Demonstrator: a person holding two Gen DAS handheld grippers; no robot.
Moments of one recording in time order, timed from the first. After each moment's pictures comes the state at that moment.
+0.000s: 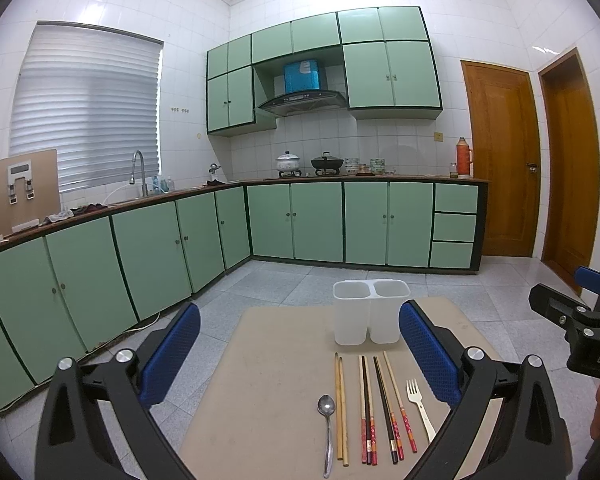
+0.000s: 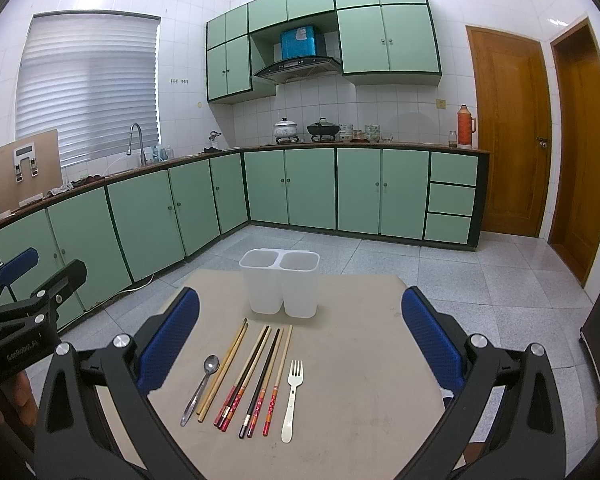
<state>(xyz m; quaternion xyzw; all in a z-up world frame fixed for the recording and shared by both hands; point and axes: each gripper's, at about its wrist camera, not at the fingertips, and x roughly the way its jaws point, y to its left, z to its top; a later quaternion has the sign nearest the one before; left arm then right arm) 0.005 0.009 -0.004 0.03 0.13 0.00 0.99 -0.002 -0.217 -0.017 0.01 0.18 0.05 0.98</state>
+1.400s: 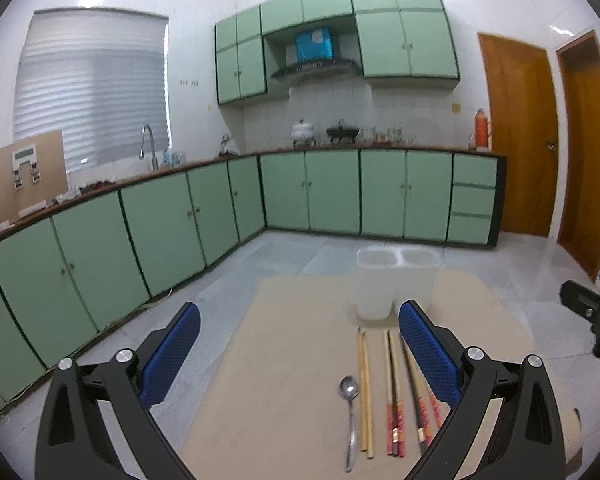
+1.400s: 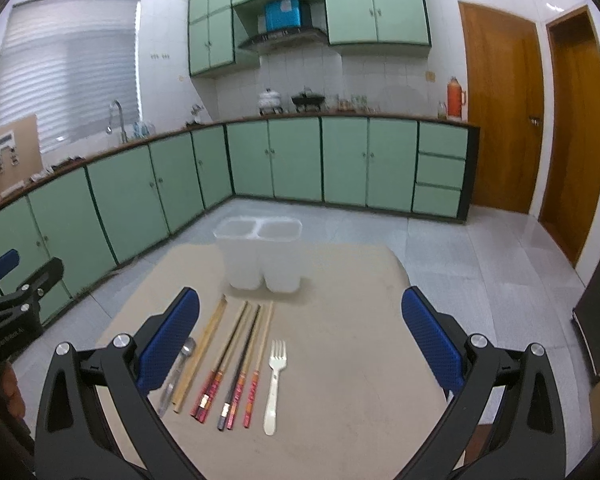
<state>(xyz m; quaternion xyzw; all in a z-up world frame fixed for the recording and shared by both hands) 0.056 0.030 -0.044 0.04 0.20 0.04 0.98 0.039 -0.222 -0.054 0.01 0.24 0.02 0.97</state>
